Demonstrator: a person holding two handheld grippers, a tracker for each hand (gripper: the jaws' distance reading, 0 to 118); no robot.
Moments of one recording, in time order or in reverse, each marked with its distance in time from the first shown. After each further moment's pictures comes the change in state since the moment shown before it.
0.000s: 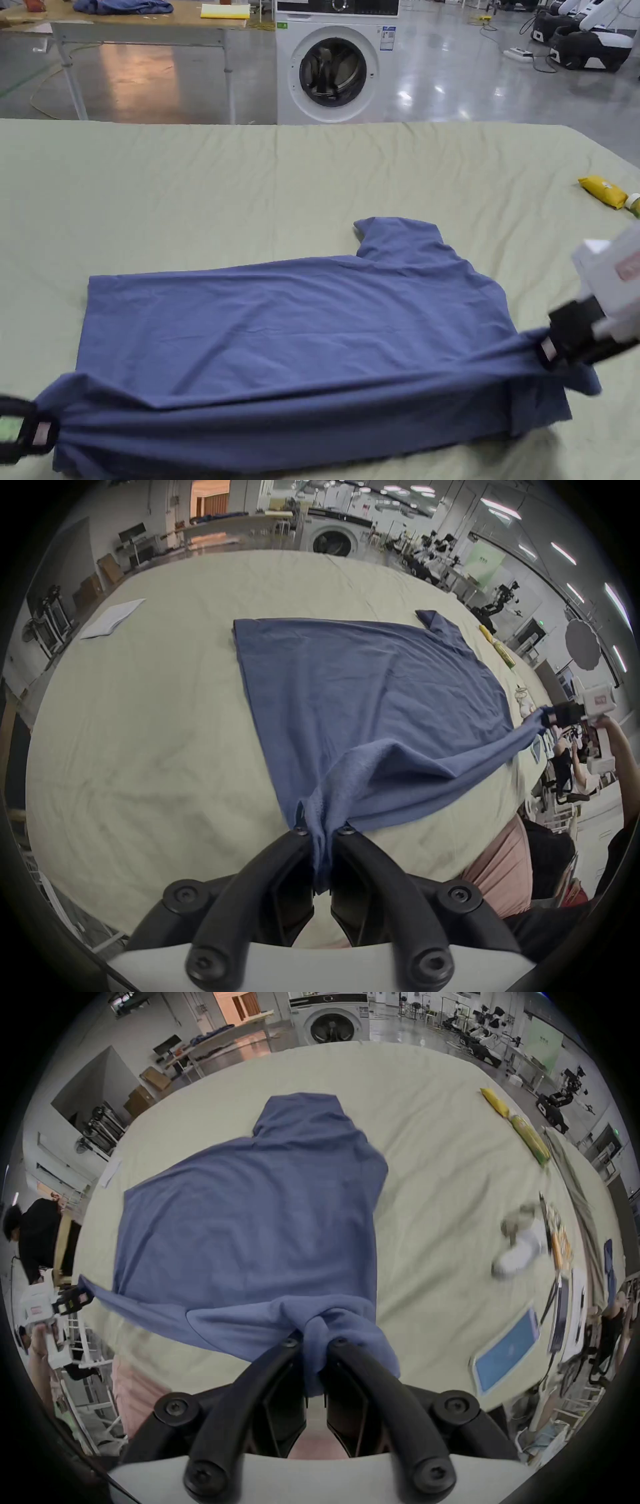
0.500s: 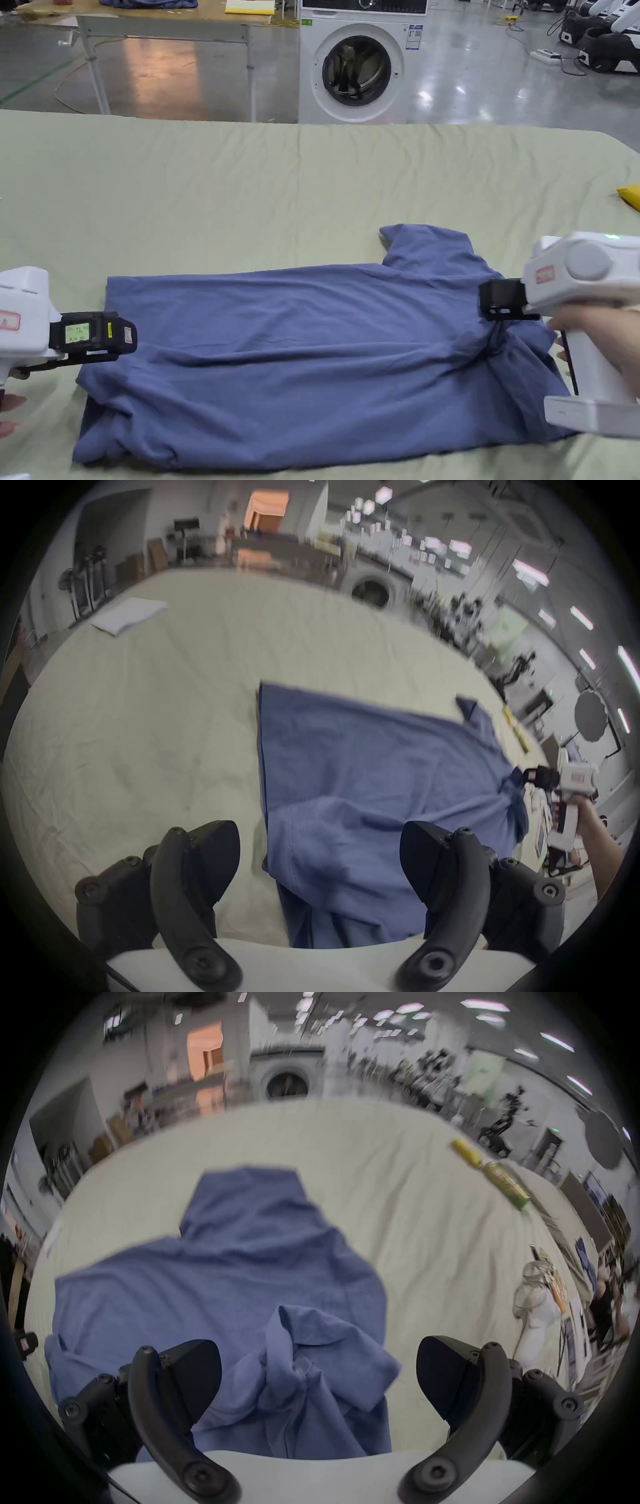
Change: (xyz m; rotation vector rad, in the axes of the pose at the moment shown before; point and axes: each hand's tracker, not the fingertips) left arm -0.032 0.038 -0.052 0.350 -0.015 0.213; right arm -0.014 0.030 -0.096 0.426 -0.217 -0.139
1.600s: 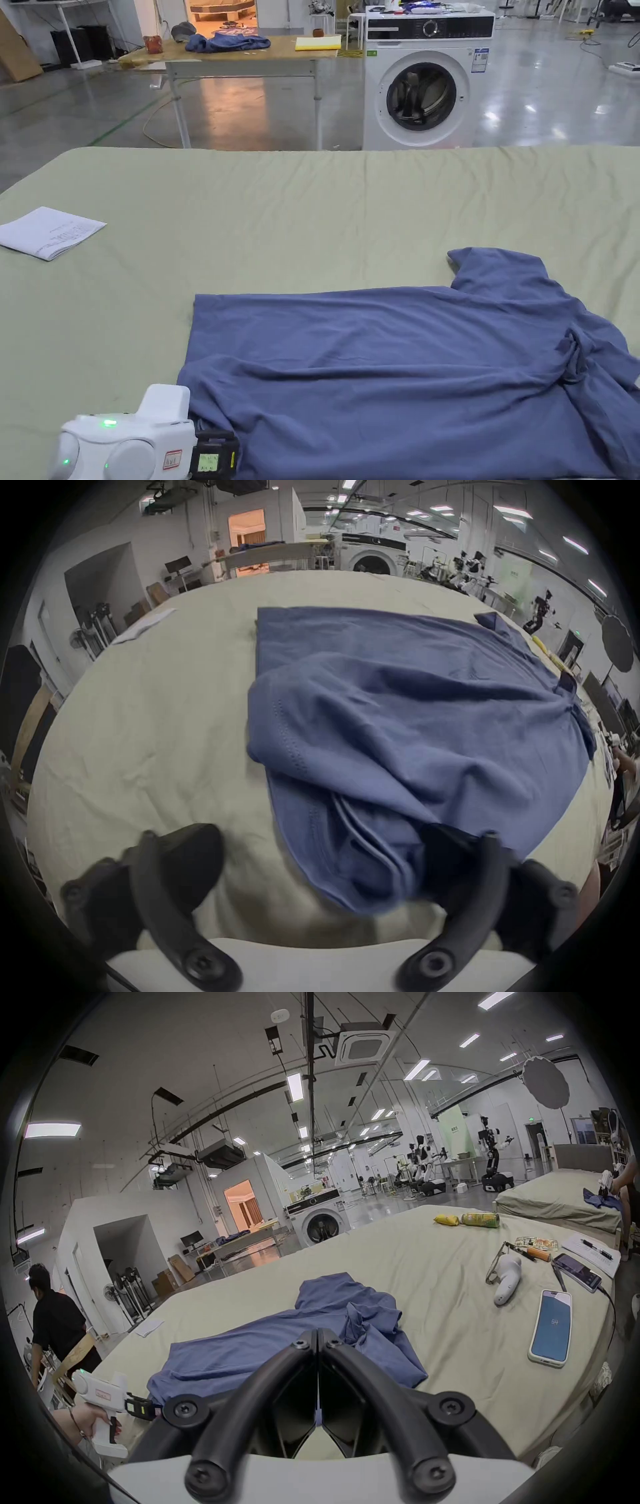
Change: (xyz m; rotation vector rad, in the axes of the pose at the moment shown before) left arm 0.021 -0.110 -0.039 -0.085 0.266 -0.216; right arm 0.021 -0.182 0.178 0.579 0.293 -0.217
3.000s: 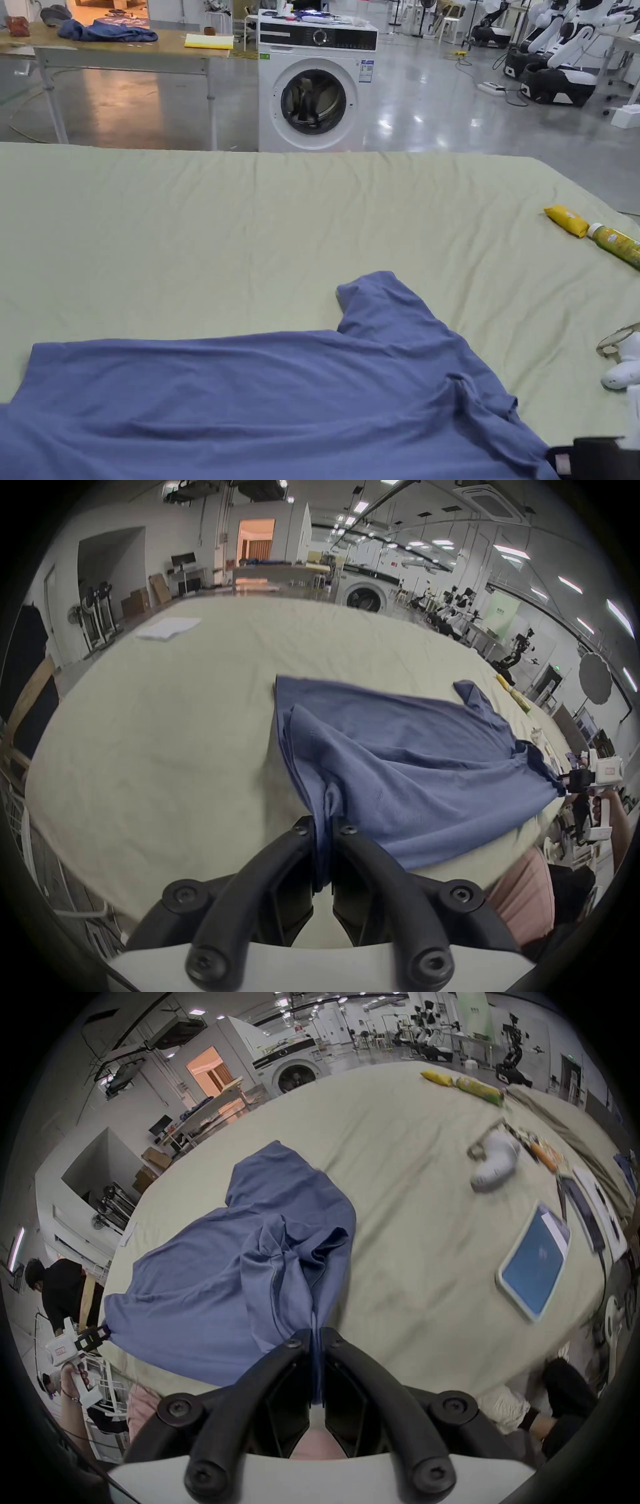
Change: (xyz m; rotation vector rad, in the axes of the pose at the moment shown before) left arm -0.049 -0.043 0.147 0.043 -0.163 0.111; right arm 0.097 0.028 -0.019 -0.750 -0.043 -0.049
